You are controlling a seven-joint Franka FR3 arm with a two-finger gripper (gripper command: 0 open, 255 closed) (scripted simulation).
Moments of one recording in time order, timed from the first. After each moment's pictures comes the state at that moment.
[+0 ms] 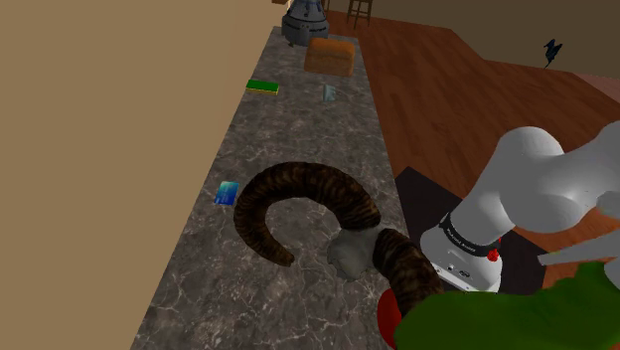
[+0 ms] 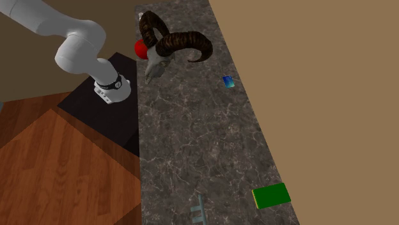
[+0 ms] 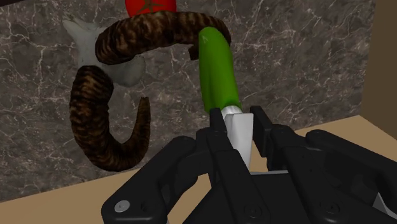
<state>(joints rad) 0.32 -0.68 0.71 -1.75 0.46 1.32 0.57</state>
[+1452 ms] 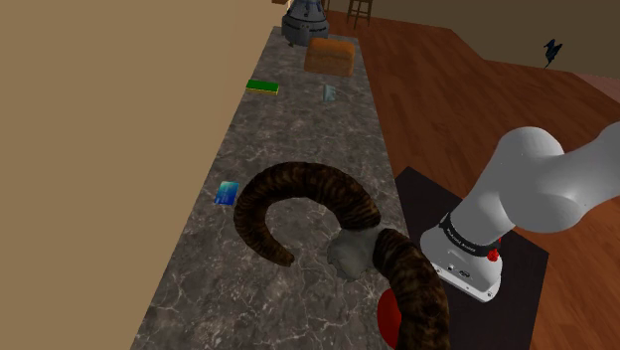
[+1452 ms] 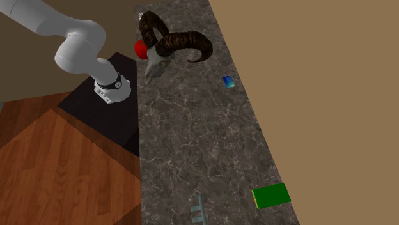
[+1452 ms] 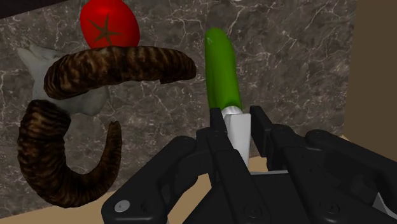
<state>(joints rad) 0.31 -0.70 0.92 -1.77 0.55 1.43 0.73</state>
